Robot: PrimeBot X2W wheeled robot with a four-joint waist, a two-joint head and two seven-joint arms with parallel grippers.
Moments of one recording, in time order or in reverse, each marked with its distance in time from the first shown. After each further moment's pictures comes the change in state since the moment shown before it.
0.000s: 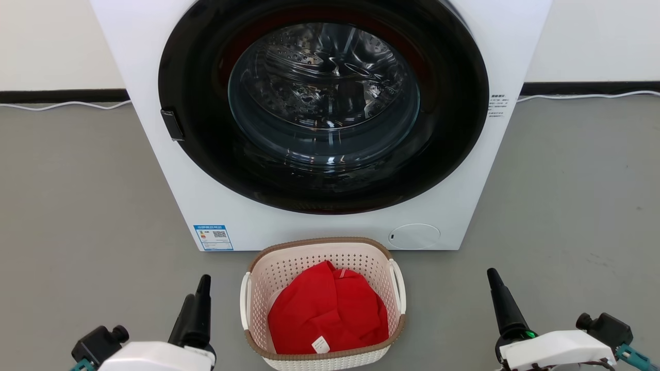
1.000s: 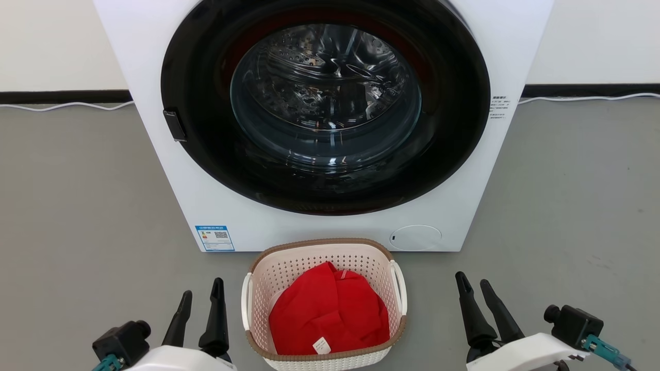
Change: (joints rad) left arm 0.038 0.005 -0.061 -0.062 0.414 0.069 -0.086; right arm 0.000 -0.005 0.093 -0.009 -0.369 0.001 -0.084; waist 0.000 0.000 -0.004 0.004
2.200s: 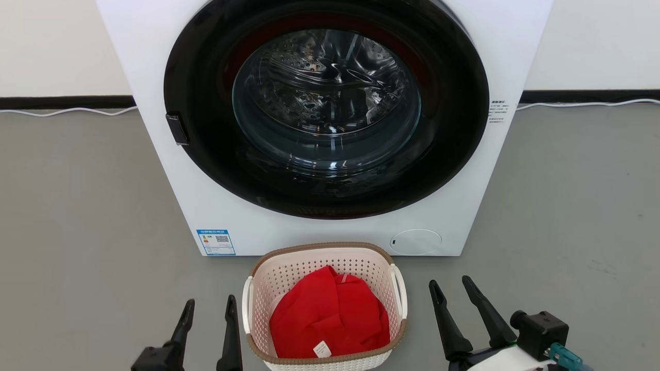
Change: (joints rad) left arm 0.067 0.006 -0.053 -0.042 0.381 0.054 -0.099; right arm 0.001 -0.006 0.068 0.000 -0.367 0.000 -0.097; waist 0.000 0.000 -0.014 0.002
